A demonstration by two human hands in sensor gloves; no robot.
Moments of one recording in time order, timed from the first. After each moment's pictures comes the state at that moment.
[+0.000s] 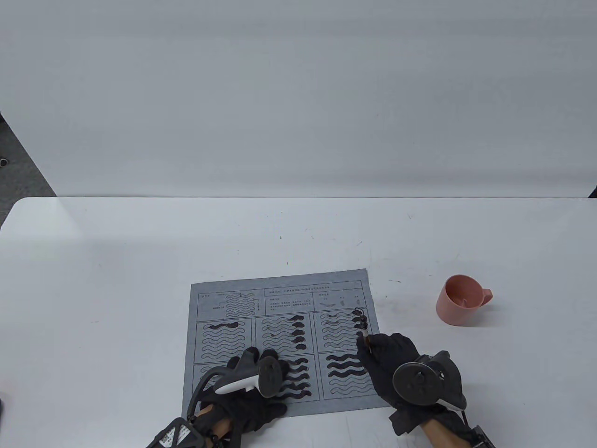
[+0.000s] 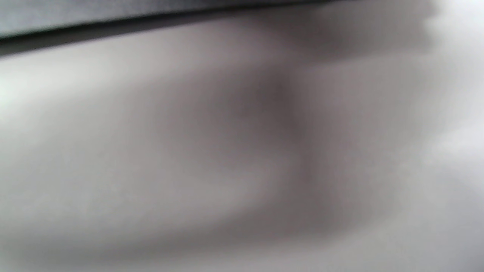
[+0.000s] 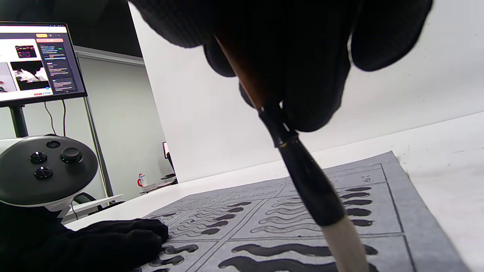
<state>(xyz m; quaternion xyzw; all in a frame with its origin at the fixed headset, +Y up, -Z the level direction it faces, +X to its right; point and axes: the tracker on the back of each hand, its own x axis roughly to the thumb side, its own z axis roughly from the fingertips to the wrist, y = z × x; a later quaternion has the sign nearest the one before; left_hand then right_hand) -0.145 -0.792 -0.283 -0.37 -0.17 -0.05 0.91 0.152 -0.704 -0.267 0.26 -0.14 0.93 0.22</state>
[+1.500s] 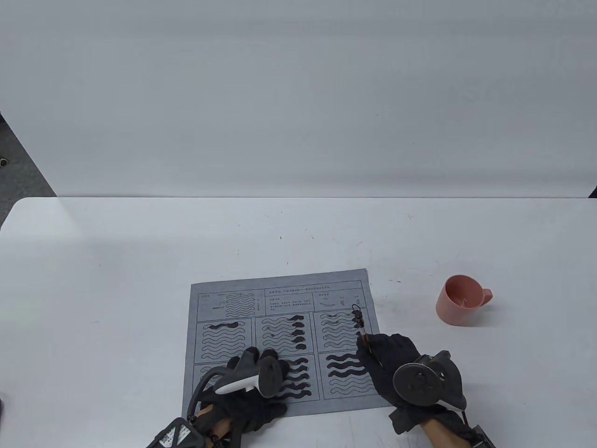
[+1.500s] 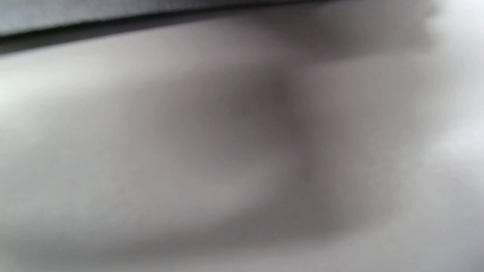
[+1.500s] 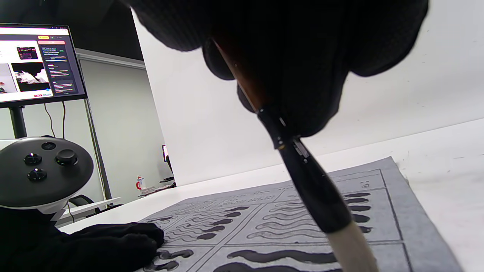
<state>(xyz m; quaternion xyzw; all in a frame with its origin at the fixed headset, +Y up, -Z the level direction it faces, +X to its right) -0.145 -0.792 -0.283 -0.37 -0.17 -0.05 0.91 0.152 -0.705 -0.268 0.26 -0.15 0.93 0.22</state>
